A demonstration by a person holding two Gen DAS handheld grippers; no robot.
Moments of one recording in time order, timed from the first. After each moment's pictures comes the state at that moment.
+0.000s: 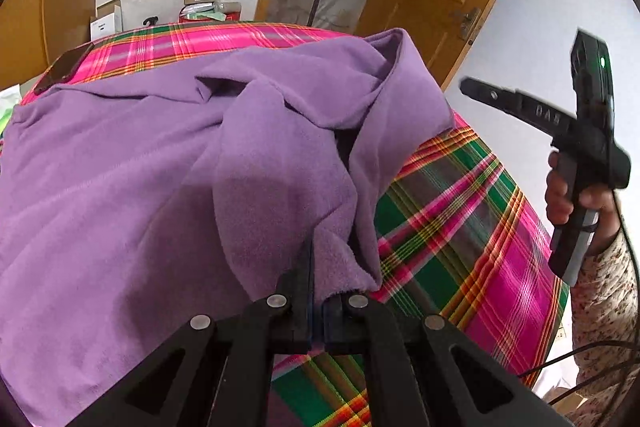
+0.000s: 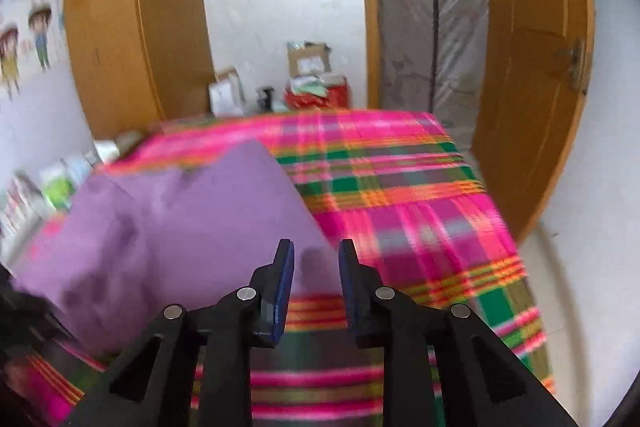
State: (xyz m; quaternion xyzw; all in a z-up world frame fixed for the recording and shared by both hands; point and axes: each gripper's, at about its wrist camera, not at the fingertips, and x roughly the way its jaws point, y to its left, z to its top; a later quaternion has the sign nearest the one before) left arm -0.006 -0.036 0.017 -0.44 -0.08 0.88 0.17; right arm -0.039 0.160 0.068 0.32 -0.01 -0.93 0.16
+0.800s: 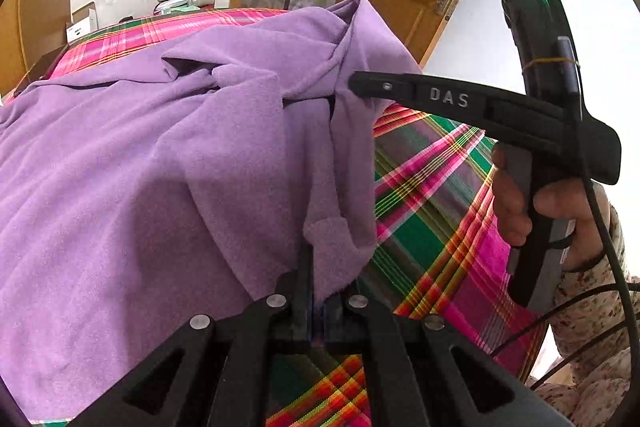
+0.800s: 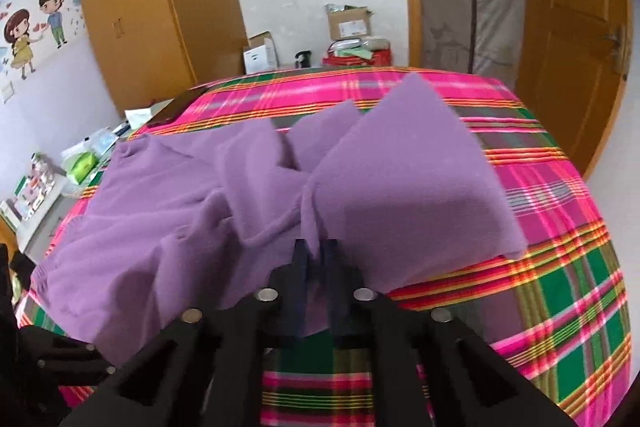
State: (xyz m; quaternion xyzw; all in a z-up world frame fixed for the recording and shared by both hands) left arm 0.018 -0.023 0.003 -0.45 -0.05 0.87 0.21; right arm -0.027 0.062 0.032 0.37 0.01 -0.91 0.18
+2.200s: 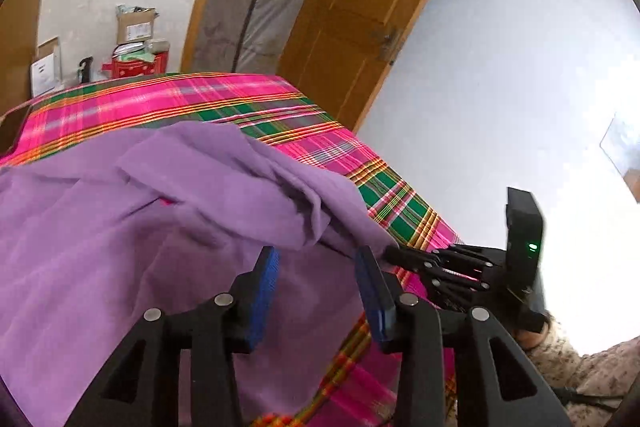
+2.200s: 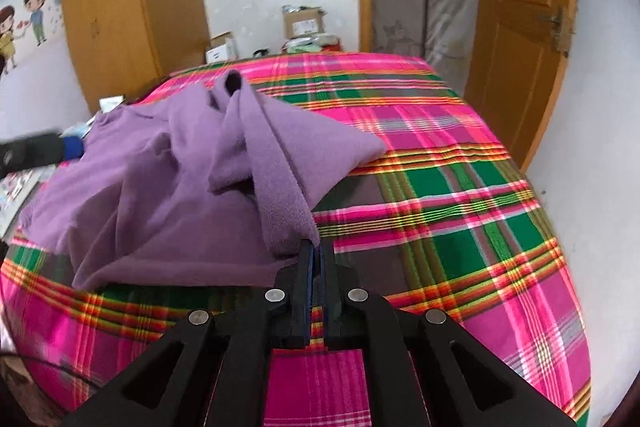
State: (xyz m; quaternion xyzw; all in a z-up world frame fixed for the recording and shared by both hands) left arm 0.004 -0.002 0.078 -0.38 -0.08 0.87 0.29; right arm 0.060 0.152 0.017 0.38 0.03 -0.92 0.13
